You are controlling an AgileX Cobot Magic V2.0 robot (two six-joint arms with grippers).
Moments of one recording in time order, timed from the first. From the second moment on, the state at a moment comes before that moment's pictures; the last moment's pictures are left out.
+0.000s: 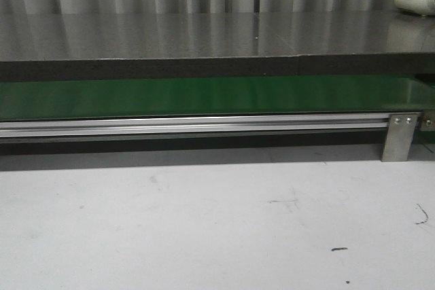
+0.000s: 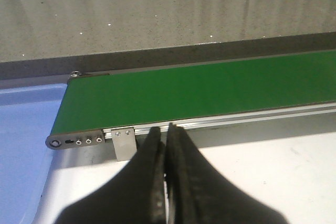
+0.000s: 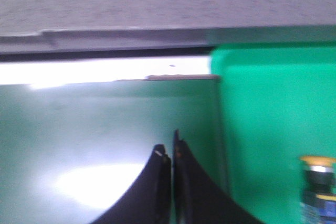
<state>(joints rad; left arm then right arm) -0.01 0.10 -0.38 -0.10 0.59 0.16 -0.03 1.67 -1.54 0.08 0.79 -0.03</state>
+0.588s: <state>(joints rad) -0.01 0.10 -0.38 -0.10 0.59 0.16 0.12 1.09 -0.94 0.08 0.45 -0.03</state>
